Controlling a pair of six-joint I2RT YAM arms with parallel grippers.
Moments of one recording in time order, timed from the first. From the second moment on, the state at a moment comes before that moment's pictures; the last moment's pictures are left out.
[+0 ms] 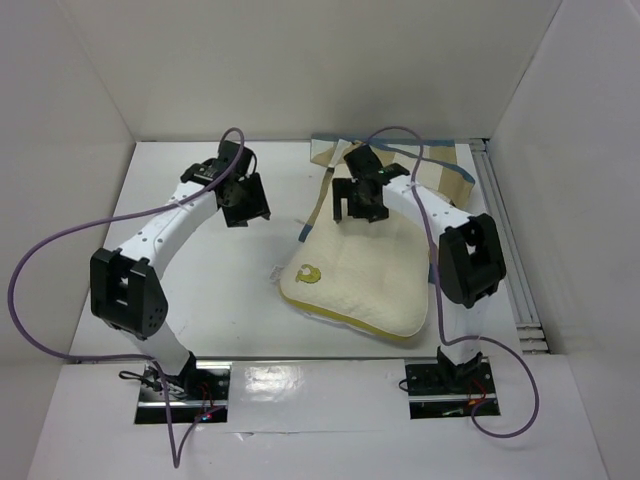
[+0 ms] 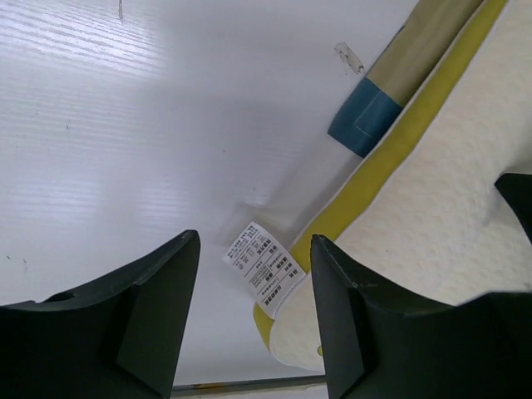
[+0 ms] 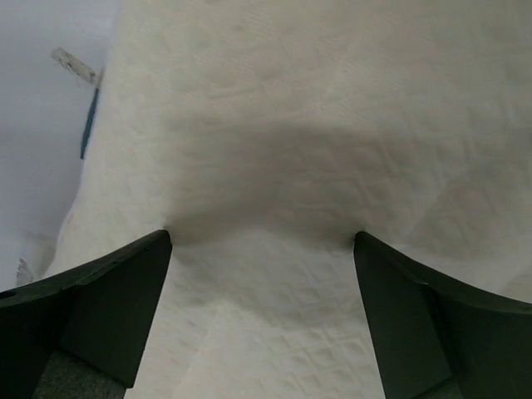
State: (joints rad) left arm -0.34 1.64 1.49 -0.88 -0.04 -0.63; right arm 0.46 1.88 1.53 -0.71 0.06 0.40
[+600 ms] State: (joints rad) left arm -0.31 1.66 1.46 -0.85 0.05 -0.54; right arm 0.51 2.22 1.85 -0.67 0.20 0.49
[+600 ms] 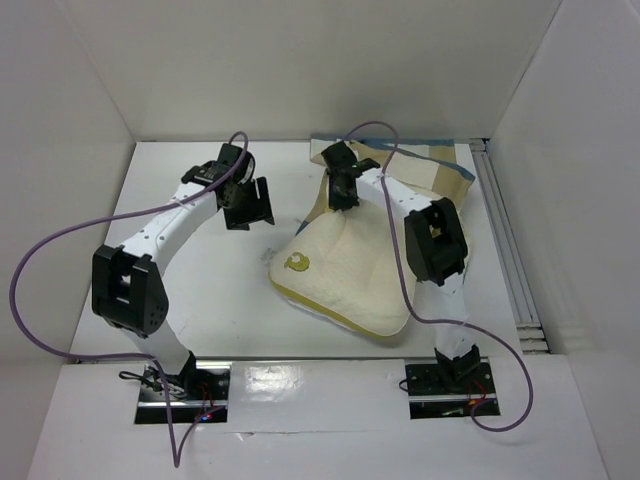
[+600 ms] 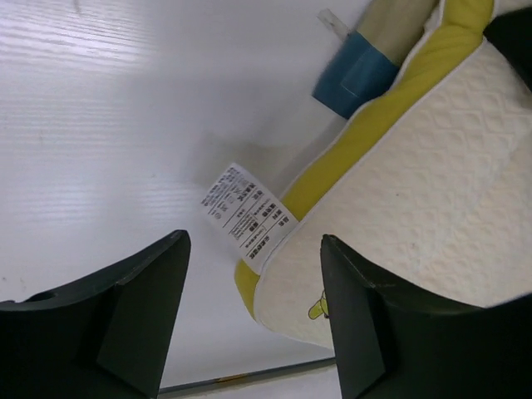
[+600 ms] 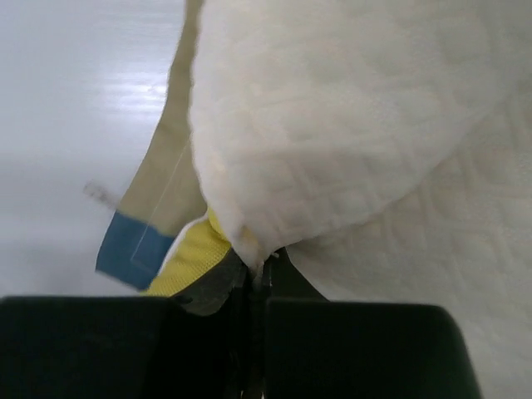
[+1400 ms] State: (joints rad) left arm -0.39 1.94 1.43 -0.36 0.42 -0.42; right arm 0.37 1.79 1.46 -0.63 -0.54 0.07
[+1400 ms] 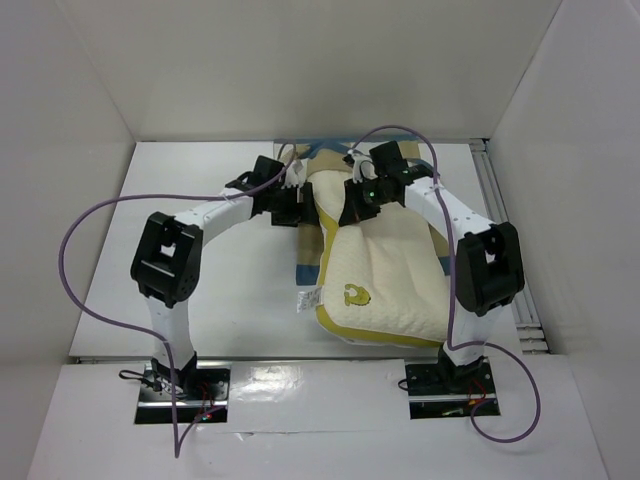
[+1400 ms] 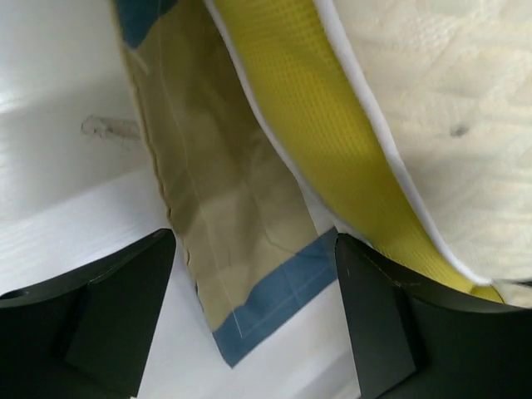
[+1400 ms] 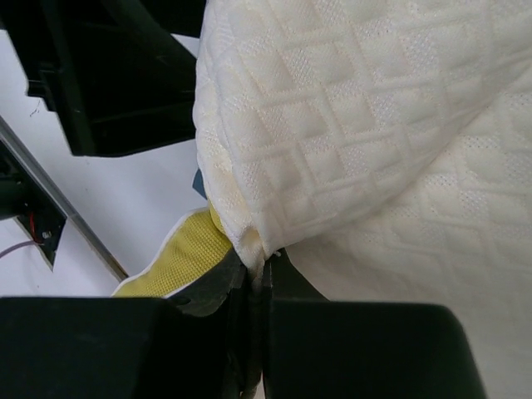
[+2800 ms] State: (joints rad) left arm -0.35 1.54 0.79 0.09 0.75 -0.68; right arm 0.57 2.22 1.95 -0.73 -0.22 0.29
